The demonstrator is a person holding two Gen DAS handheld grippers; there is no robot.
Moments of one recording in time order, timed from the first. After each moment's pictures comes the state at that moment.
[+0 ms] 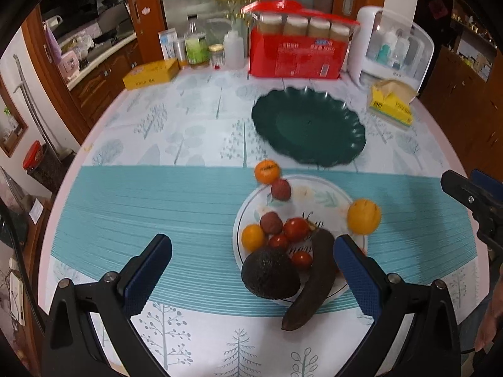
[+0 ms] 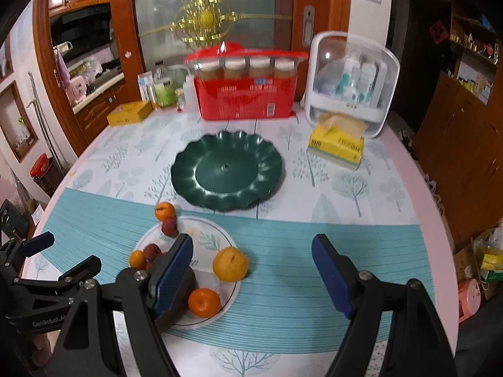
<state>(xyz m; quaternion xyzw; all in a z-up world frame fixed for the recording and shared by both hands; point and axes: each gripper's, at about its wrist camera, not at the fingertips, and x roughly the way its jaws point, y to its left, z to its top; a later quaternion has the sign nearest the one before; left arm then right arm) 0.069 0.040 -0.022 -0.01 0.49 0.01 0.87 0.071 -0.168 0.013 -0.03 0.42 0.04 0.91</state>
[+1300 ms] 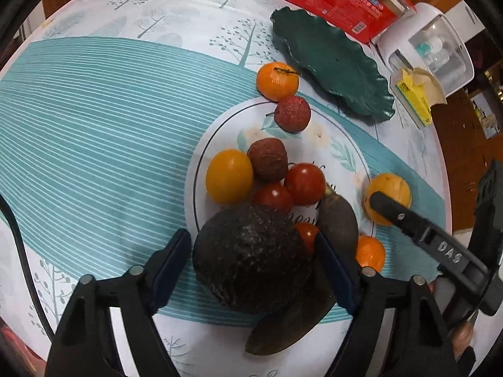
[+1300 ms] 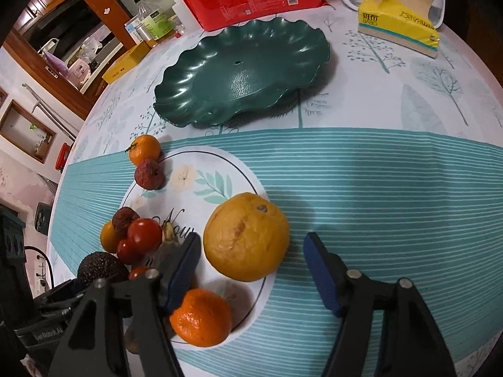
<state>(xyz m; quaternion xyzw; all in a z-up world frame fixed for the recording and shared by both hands) 0.098 0.057 -0.157 -0.20 0.58 -0.02 0.79 0.142 -0.166 -0.147 0.09 0.56 0.13 0.81</state>
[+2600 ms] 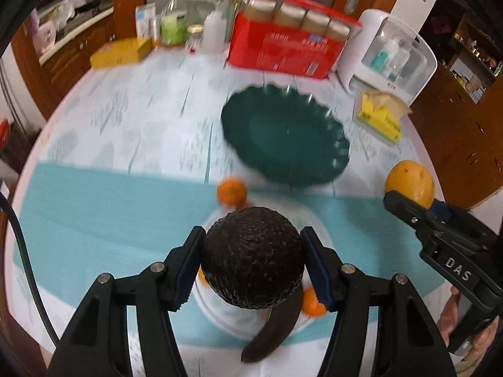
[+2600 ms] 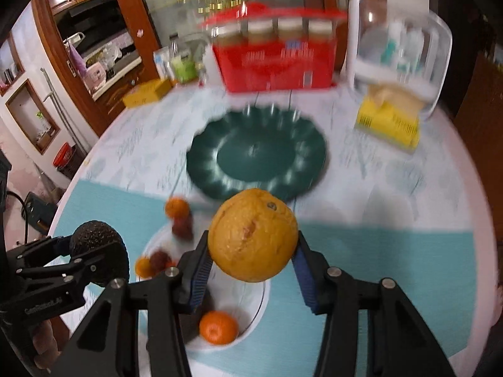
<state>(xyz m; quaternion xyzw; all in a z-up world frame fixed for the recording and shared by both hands) 0.148 0.035 -0.022 -0.08 0.51 -0.04 0.85 0.145 -0.159 -0.022 0.00 0.46 0.12 0.88</state>
